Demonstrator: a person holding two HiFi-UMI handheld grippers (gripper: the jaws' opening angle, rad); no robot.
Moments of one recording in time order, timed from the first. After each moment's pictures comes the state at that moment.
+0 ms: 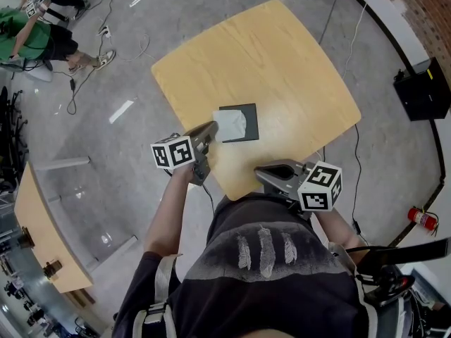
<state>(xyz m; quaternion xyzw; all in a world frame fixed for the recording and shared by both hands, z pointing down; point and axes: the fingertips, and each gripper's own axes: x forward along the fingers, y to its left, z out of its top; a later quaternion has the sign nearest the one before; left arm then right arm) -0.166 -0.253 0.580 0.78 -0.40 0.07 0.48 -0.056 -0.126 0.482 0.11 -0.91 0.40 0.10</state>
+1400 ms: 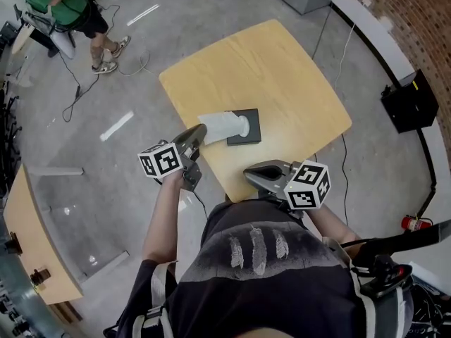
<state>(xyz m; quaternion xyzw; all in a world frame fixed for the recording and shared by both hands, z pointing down) -0.210 -0.236 0.514 0.81 -0.41 -0.02 0.43 -0.100 -0.103 0.464 0.10 -0.93 0.34 0.13</state>
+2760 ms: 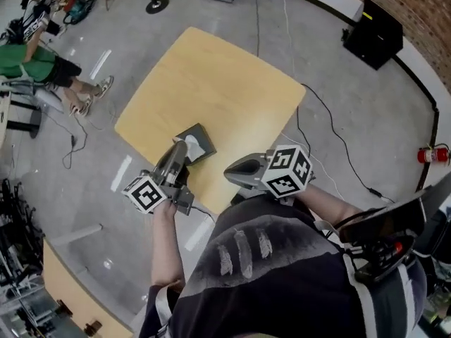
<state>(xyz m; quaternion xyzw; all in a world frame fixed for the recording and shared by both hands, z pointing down) -0.075 -0.225 0.426 0.86 -0.31 -0.02 0.41 -0.010 -0.108 0.446 0.15 -0.92 0.36 0.09</state>
